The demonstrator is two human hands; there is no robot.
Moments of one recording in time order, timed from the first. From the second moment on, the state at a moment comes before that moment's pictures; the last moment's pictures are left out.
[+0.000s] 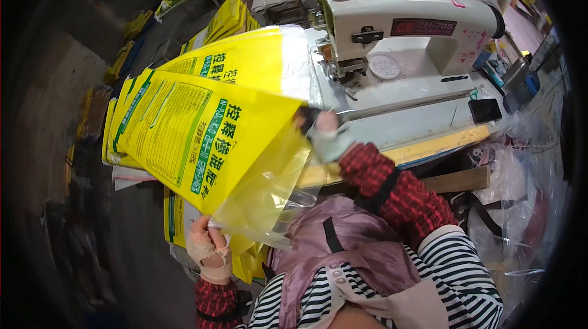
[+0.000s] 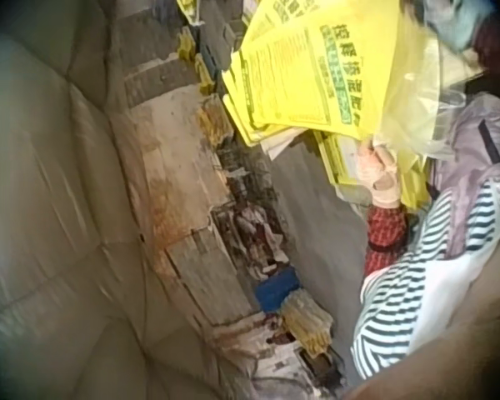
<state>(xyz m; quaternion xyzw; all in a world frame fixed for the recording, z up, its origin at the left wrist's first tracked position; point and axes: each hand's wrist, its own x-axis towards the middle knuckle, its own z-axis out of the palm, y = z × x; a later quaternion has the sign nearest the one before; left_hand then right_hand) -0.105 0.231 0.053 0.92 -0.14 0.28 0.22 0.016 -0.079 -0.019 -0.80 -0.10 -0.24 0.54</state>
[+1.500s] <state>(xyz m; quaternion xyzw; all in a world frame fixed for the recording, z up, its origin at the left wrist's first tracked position) -0.091 0.296 0.080 0.43 0.18 0.38 0.80 -0.057 -0.044 -0.013 -0.89 -0.31 -0.24 0.23</state>
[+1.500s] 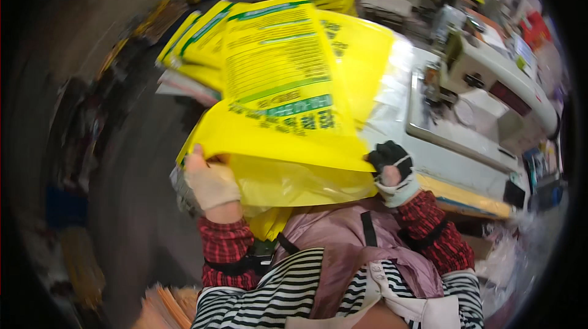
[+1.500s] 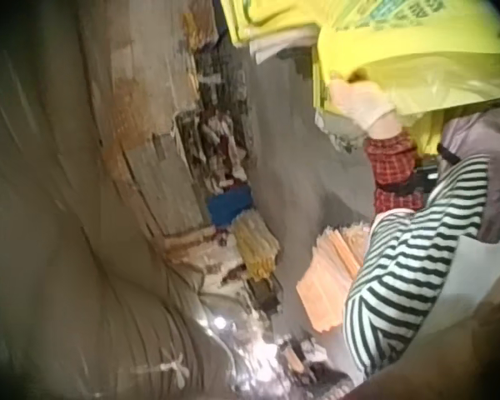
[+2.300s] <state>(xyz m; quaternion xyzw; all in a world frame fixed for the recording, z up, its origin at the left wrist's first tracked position) 0.155 -0.094 -0.074 0.82 -0.02 -0.15 0.55 -0.171 -0.163 -0.053 -0.92 0.04 -0.02 0.38</state>
